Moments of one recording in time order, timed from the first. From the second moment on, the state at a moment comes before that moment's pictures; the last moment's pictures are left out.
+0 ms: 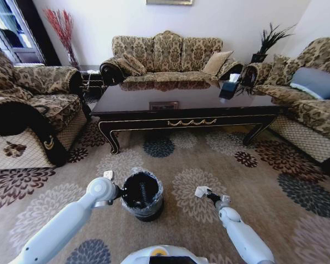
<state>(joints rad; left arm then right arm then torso) 0.95 -0.82 -0.07 -2.04 -1.92 0.74 -1.27 -1.01 1.14 0.35 0.94 0.59 0.02 -0.08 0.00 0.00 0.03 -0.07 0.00</state>
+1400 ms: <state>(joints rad) 0.80 -0.96 0.11 -1.97 -1.86 0.74 -1.27 -1.55 0.86 0.67 2.06 0.64 0.06 -0.07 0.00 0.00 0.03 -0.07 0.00</state>
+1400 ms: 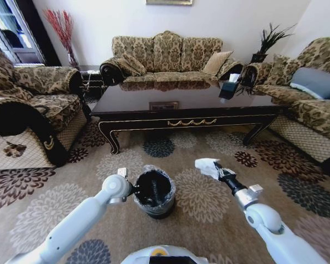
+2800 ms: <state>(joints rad) 0.62 -1.09 0.35 -1.87 -1.87 0.73 -1.30 -1.83 0.86 0.63 2.46 0.49 0.00 -0.07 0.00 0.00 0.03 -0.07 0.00</state>
